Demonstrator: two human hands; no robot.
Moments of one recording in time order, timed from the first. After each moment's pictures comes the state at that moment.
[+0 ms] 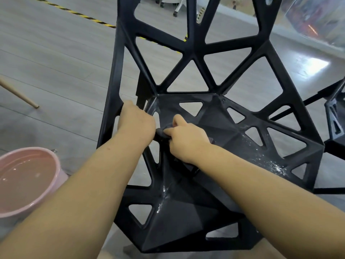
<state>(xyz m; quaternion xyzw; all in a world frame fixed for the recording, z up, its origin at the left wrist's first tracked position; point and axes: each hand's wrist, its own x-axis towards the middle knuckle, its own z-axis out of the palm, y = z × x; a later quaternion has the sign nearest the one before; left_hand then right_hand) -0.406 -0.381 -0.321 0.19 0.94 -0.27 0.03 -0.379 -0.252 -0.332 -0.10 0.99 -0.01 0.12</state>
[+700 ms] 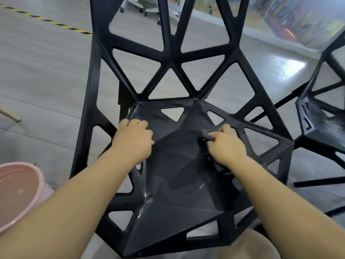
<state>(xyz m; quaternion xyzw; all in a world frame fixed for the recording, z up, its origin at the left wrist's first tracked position) -0.399 -0.361 -0.345 0.24 0.97 -0.06 0.00 -0.355 -0.120 -0.339 0.13 0.99 -0.04 0.05</state>
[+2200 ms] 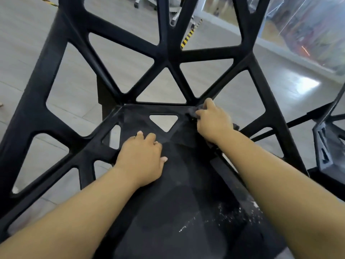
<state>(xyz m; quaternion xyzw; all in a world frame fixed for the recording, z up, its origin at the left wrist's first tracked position) -0.414 -0.281 -0.371 0.21 0.98 -0.01 0.03 -0.495 -0.080 -0.340 -0.02 1.00 0.09 0.00</state>
